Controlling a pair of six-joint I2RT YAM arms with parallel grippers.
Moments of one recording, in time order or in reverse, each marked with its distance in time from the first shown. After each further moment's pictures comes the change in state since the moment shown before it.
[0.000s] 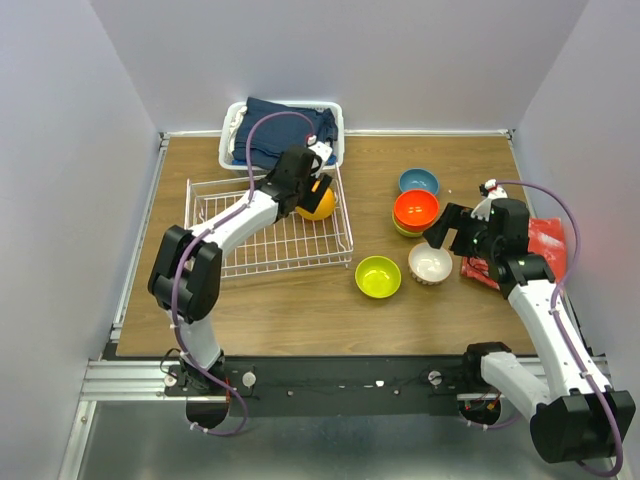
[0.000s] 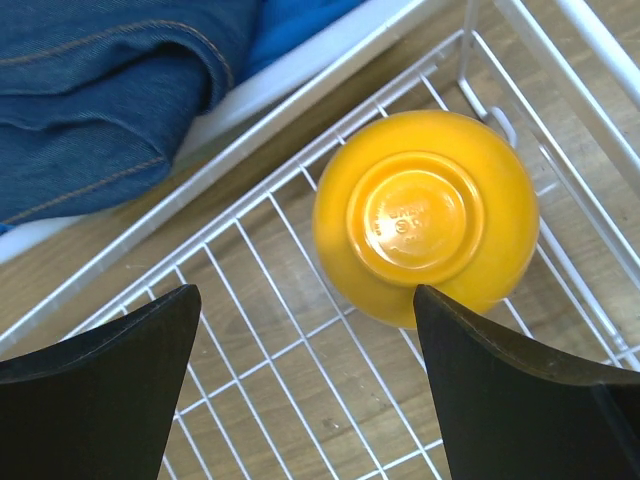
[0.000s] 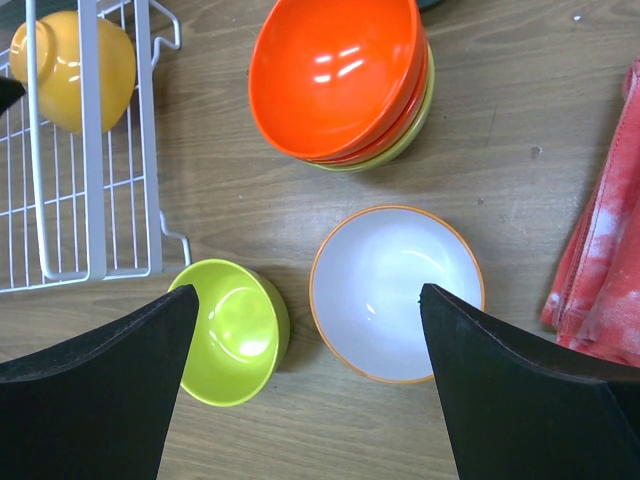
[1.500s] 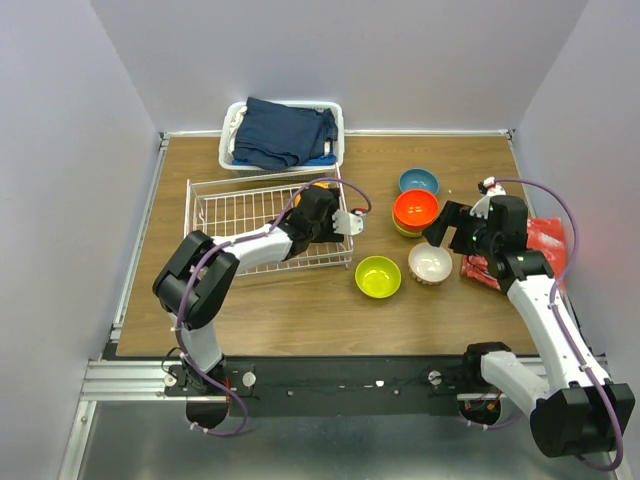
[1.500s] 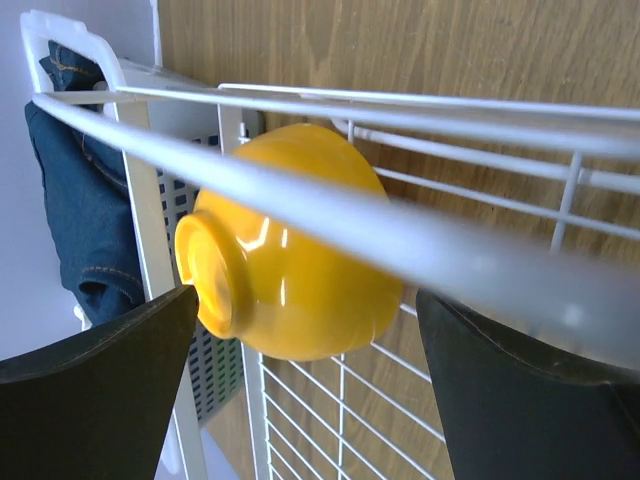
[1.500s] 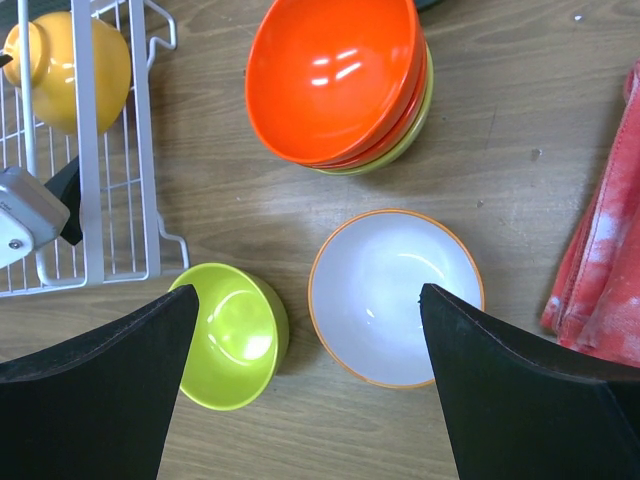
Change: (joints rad) left arm -0.150 -0.021 -0.318 0.380 0.067 0.903; right arm 0.000 0.032 0.016 0.000 0.001 0.000
